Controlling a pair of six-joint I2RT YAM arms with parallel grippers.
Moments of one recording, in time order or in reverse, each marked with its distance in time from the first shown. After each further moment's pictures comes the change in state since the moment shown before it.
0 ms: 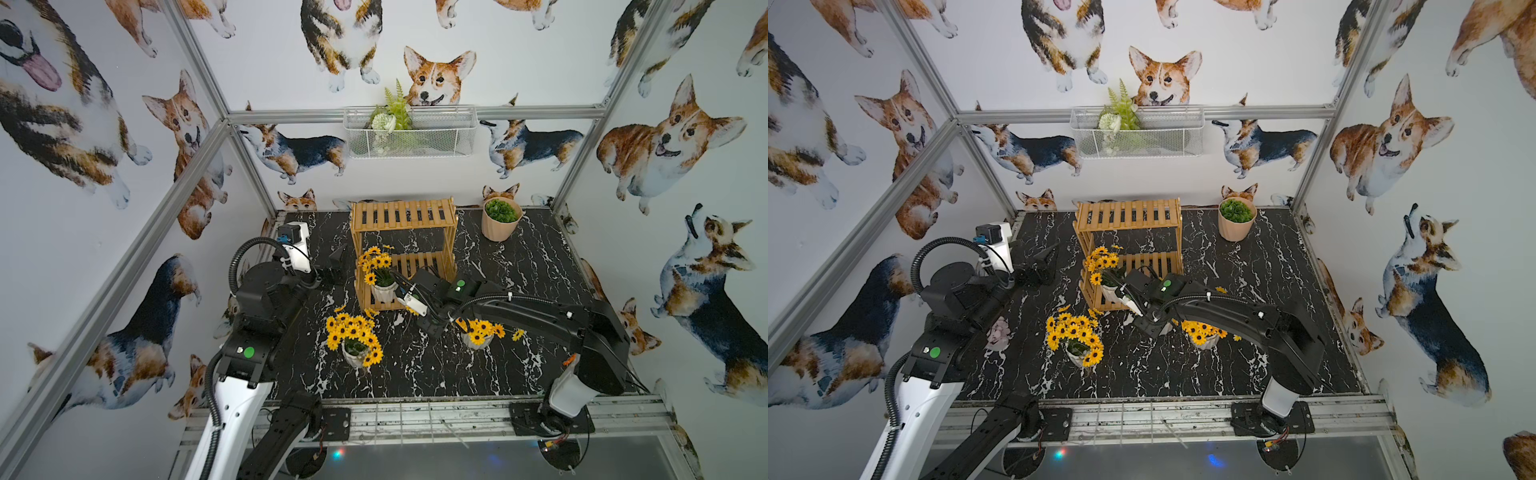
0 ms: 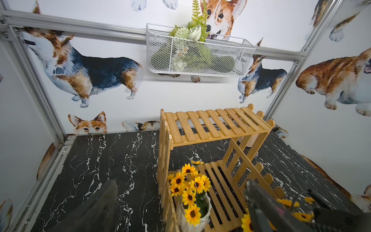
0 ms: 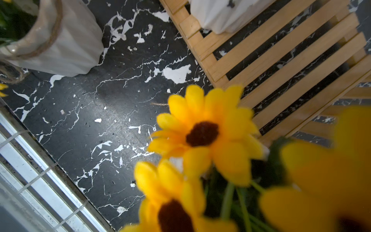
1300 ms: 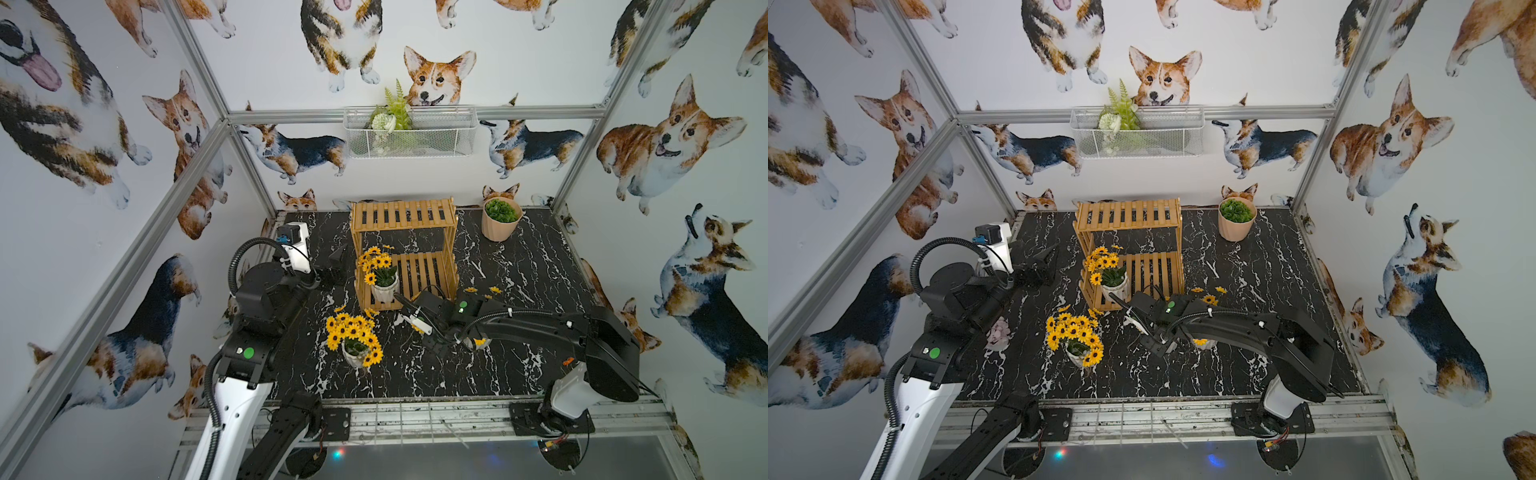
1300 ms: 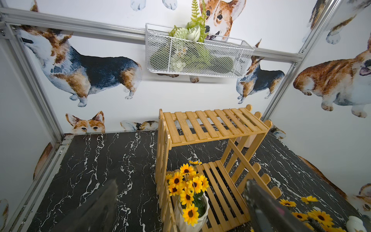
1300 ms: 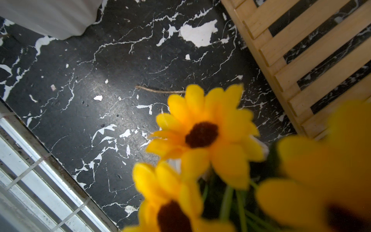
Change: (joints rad) left arm 0.000 -0.003 0.000 0.000 0.007 -0.011; right arm 0.053 -0.056 -0.210 0.128 -0.011 0.082
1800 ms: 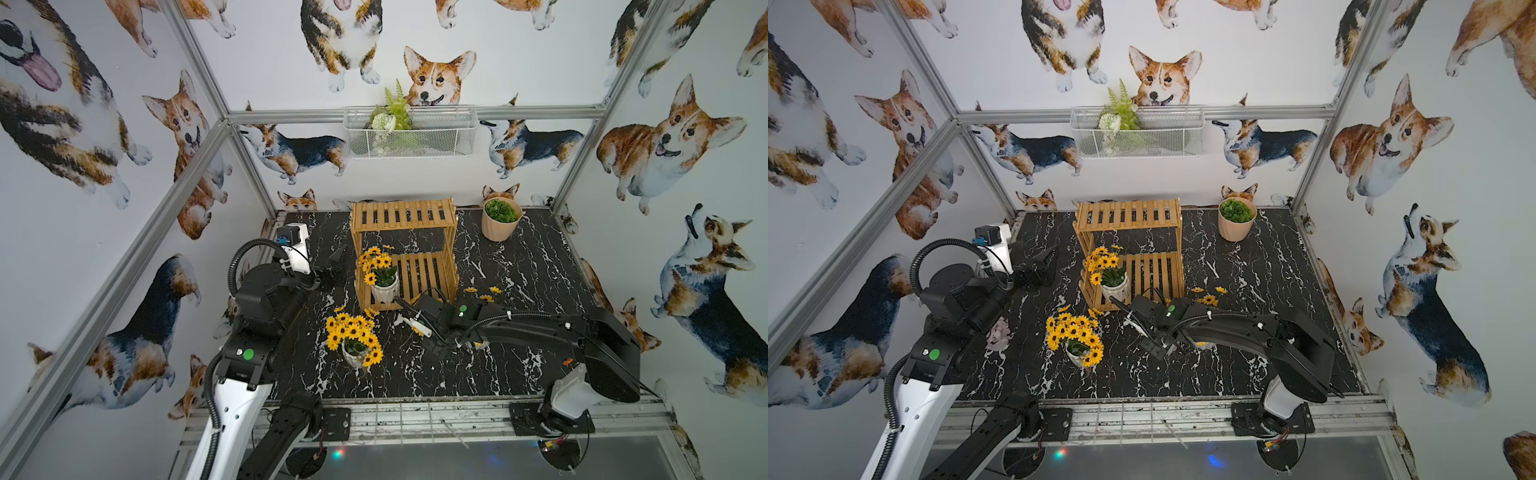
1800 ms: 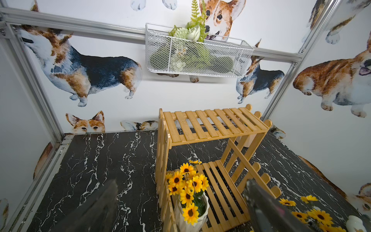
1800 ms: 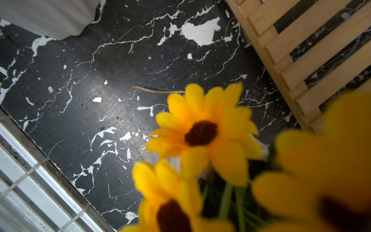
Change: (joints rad) left arm 0.000 -0.007 -0.008 0.000 0.000 0.000; right arm 0.013 -0.002 -0.038 0.049 0.008 0.023
